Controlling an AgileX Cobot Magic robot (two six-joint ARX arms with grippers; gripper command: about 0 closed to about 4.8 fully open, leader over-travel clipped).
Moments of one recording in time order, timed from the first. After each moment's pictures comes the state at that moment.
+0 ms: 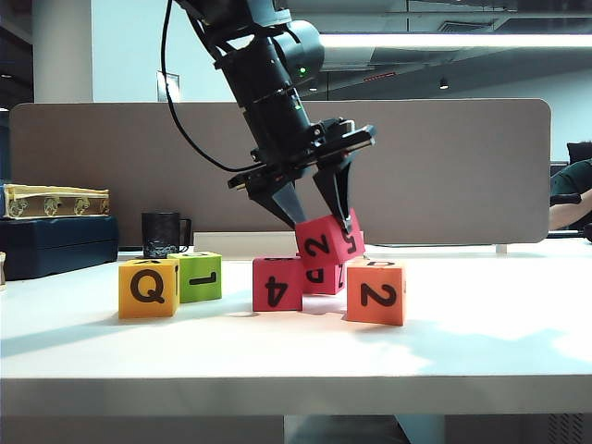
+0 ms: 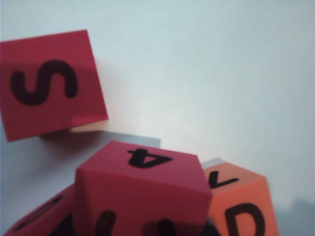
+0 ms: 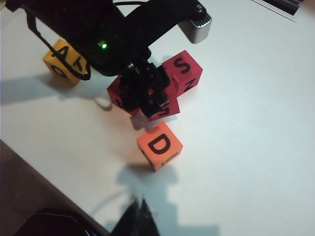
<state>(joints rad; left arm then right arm) -0.63 2.11 1.85 -0.78 0.16 -0.13 0.59 1.11 1.27 -0.86 -0.02 -0.05</state>
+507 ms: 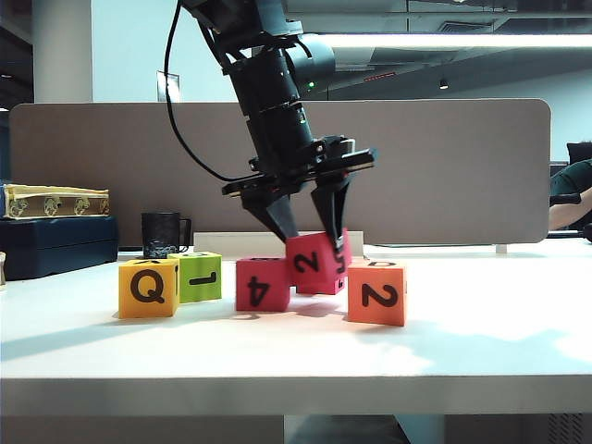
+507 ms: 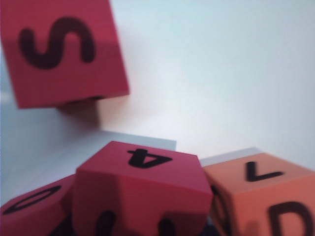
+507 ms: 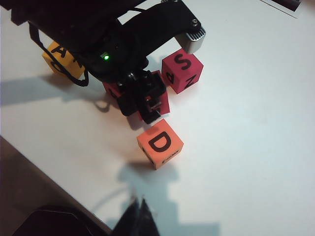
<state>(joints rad) -0.64 2.13 1.85 -0.84 0.05 -0.15 0.59 1.11 1.27 -0.87 -0.02 -0.05</state>
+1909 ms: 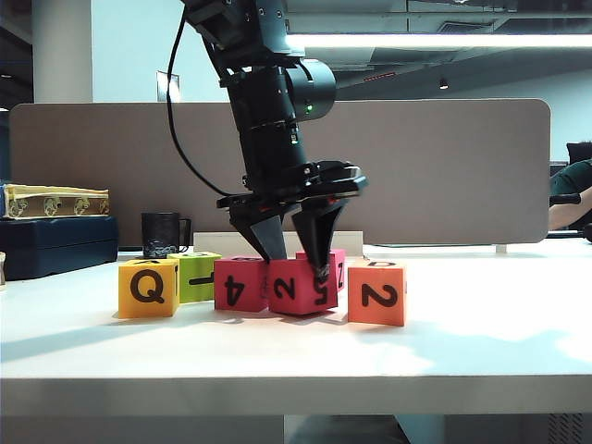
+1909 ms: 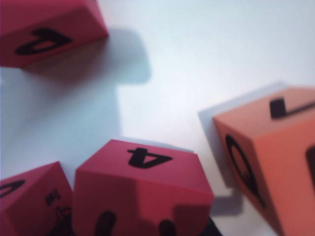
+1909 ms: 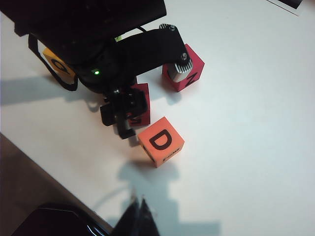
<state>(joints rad) -0.65 2.15 1.83 -0.93 0.05 0.04 0.59 1.11 1.27 -0.87 -0.02 -0.05</state>
